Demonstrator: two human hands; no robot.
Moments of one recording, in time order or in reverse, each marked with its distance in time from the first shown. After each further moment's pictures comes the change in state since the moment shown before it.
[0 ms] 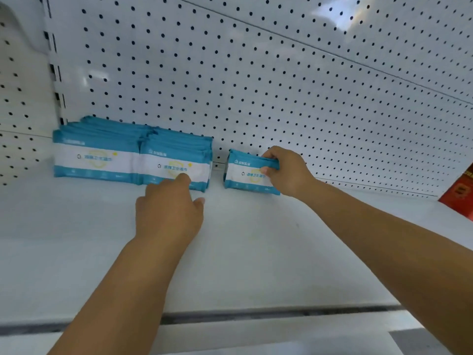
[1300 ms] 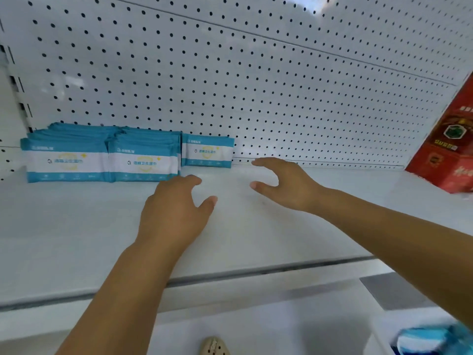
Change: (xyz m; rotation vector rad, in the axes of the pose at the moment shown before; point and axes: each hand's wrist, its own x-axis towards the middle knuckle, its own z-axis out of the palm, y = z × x) left_hand -0.047 0.043 0.005 -0.184 -0.018 0.169; right_hand -0.094 0.039 -0.049 -0.088 -0.109 -0.126
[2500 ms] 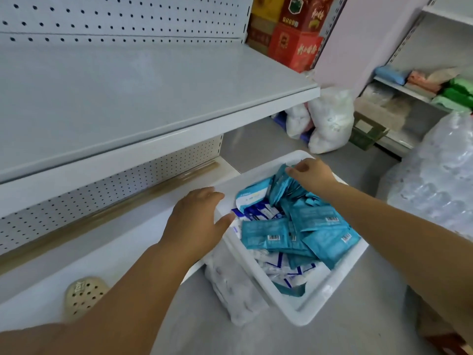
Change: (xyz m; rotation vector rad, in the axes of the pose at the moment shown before) left_hand -0.182 0.179 0.270 -0.037 -0.722 0.528; right_hand -0.385 0.292 -0.036 -0.021 0.088 1.201
